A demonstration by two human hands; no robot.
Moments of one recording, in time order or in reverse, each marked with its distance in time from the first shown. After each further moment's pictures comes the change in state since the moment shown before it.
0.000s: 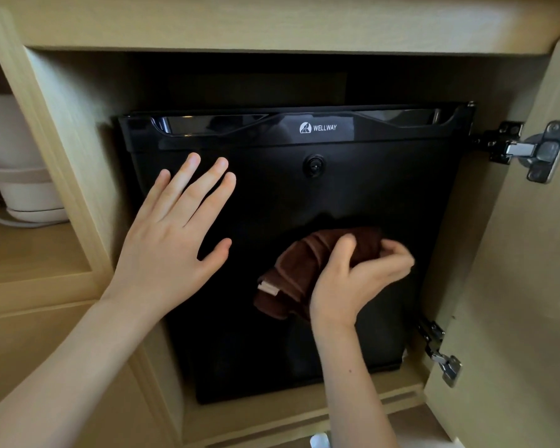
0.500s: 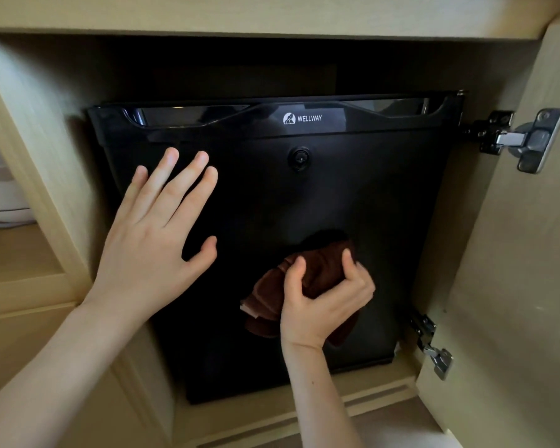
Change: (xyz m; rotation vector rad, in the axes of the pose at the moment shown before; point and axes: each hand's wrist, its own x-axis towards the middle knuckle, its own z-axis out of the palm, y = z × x) left_hand -0.003 0.001 0.009 0.005 0.048 -0.010; right_hand -0.042 0.047 -0.004 -0.238 -0.005 -0.234
